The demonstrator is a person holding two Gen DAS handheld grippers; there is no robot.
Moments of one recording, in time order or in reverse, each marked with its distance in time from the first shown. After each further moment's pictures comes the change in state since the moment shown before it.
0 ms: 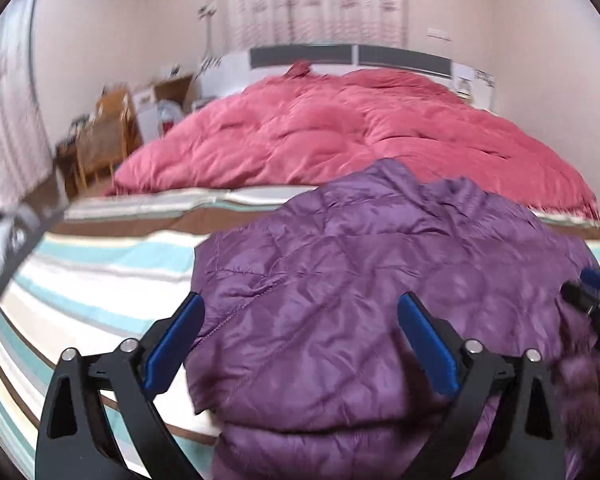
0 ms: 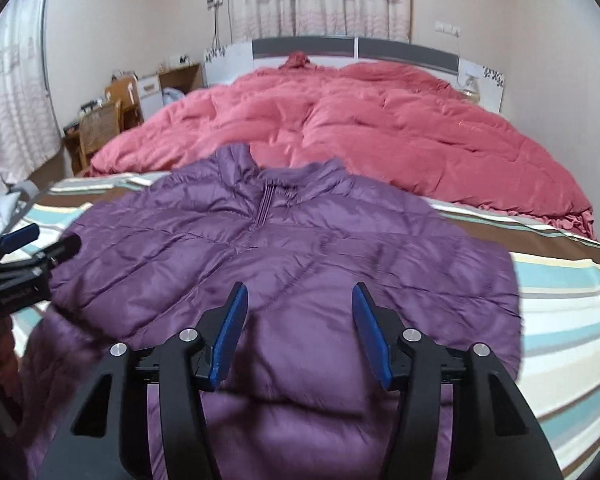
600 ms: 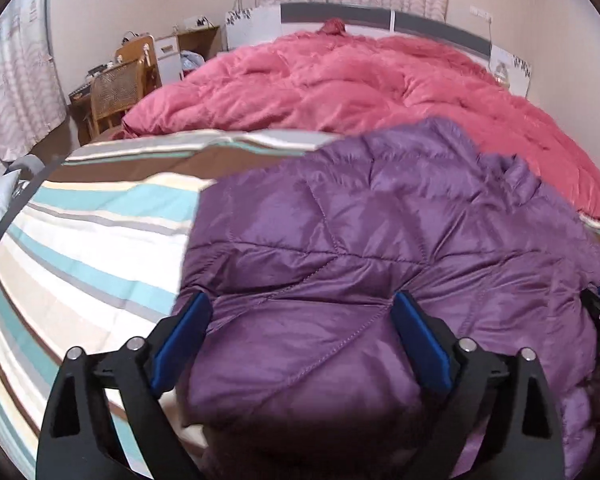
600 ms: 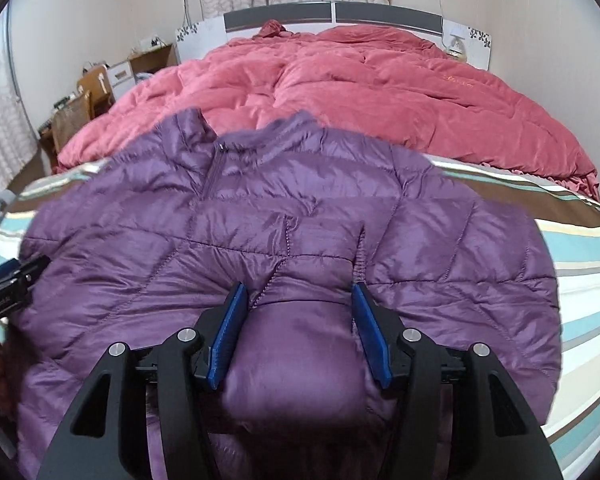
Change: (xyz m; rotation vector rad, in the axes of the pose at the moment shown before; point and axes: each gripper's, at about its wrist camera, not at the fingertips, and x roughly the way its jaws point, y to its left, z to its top) left arm 0.065 0.009 0.006 -0.079 0.119 0.054; right arm 0.048 -0.037 -0.001 0.089 0.085 -0.012
